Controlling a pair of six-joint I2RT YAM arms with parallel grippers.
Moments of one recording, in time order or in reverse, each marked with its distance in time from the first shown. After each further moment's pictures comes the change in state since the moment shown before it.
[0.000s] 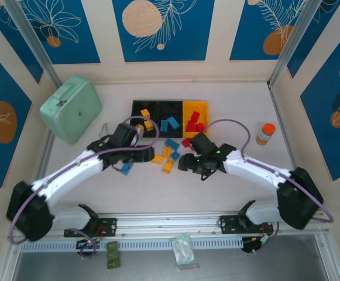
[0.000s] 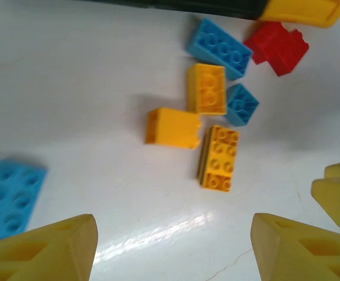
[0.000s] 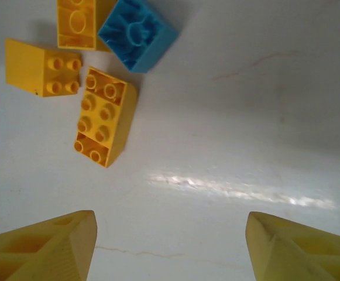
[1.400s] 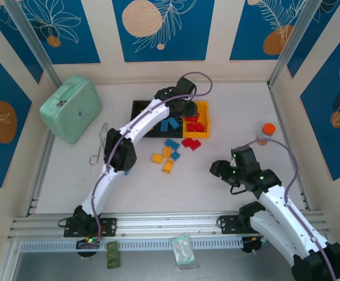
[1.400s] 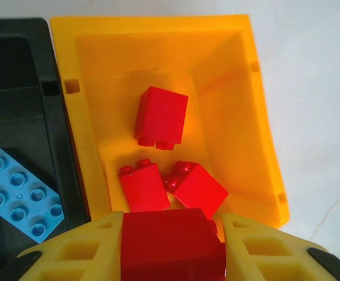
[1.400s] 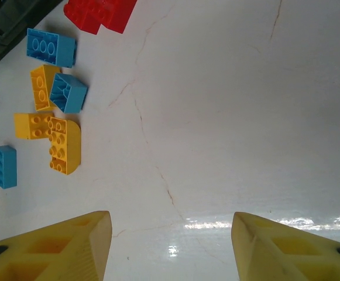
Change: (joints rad) left arm -0.108 1.359 1.681 -0.363 -0.074 0.044; right arm -0.405 -0.710 -0.333 -0.188 -0.088 -0.034
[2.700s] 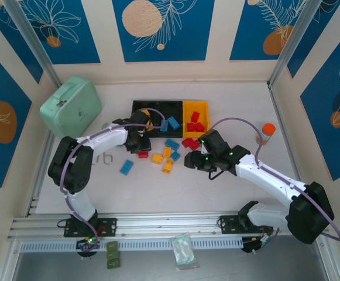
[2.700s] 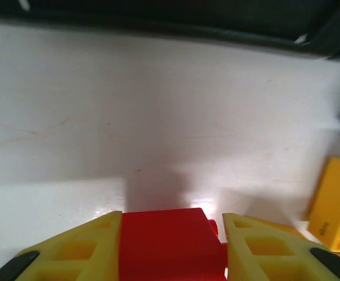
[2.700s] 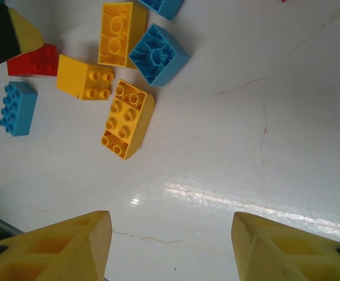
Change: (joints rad) left arm 0.179 -0.711 -1.276 0.254 -0.008 -0.033; right arm 0.279 0.473 0.246 0.187 0.000 -0.077
